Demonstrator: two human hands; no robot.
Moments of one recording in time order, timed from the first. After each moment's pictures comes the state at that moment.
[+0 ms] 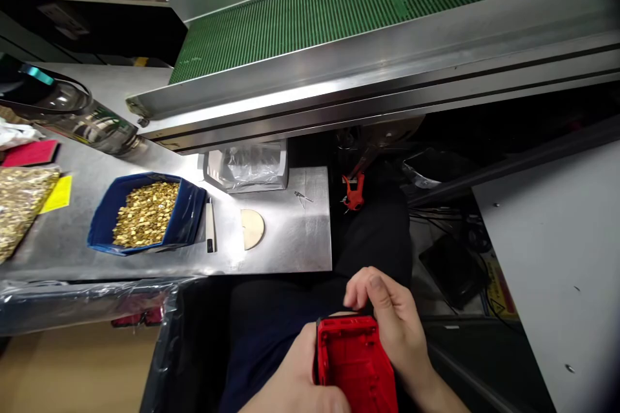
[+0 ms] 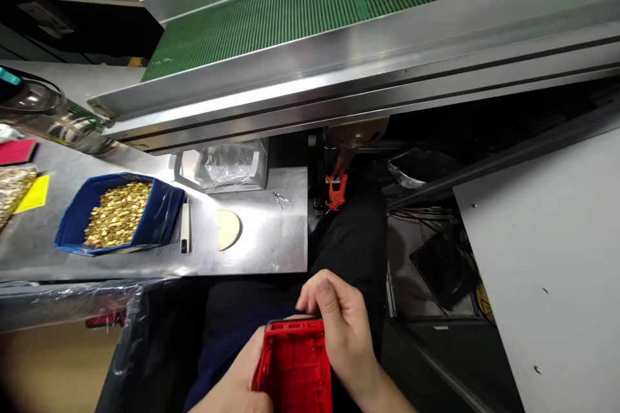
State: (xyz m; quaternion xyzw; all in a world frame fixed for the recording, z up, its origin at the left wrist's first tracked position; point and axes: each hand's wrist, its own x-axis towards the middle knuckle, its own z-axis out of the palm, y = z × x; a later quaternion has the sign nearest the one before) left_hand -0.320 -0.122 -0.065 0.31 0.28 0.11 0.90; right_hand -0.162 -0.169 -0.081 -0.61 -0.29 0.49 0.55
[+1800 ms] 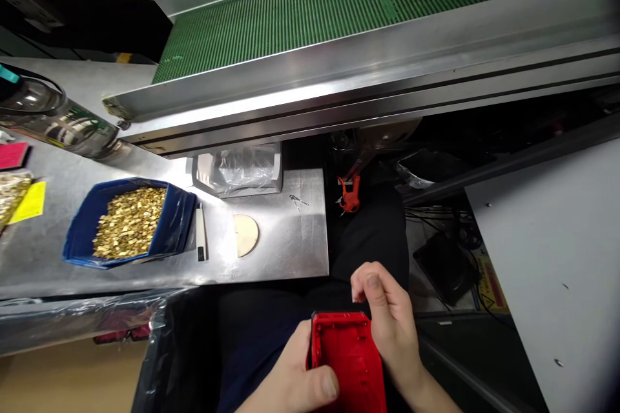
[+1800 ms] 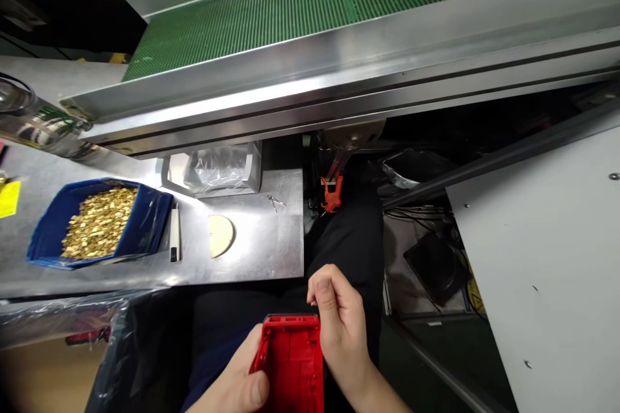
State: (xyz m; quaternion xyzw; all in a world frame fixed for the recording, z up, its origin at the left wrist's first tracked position) left_hand -0.330 -0.115 -0.081 0.30 0.28 0.10 0.90; right_hand -0.164 -0.166 -0.096 -0.68 -0.31 0.41 0.53
